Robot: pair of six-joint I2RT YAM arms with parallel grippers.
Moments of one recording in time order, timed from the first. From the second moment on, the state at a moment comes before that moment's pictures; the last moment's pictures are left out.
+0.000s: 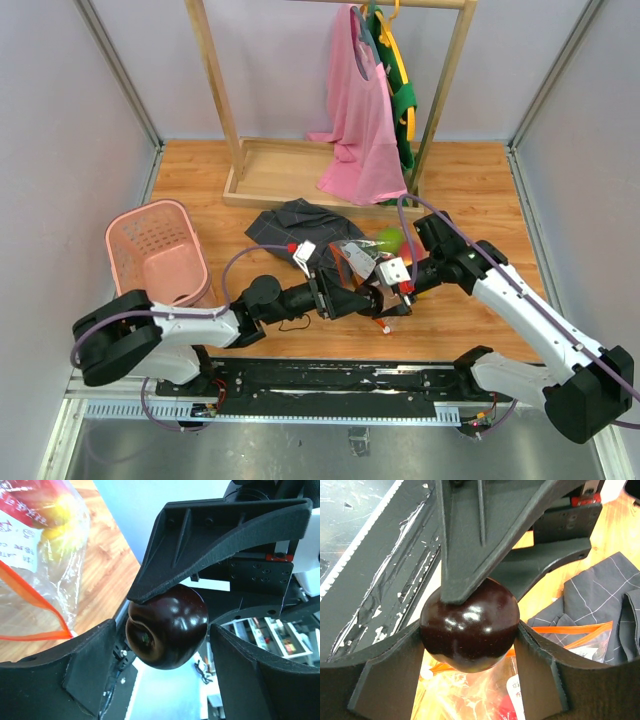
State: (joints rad) left arm -1.06 1.34 0.35 1.07 0.17 -1.10; right arm 0.53 1.07 0.90 -0.87 -1.08 -1.26
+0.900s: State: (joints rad) left arm -1.06 0.57 0.91 -0.29 -0.41 -0.46; right arm 0.58 1.36 1.27 -0.79 -1.00 -0.87
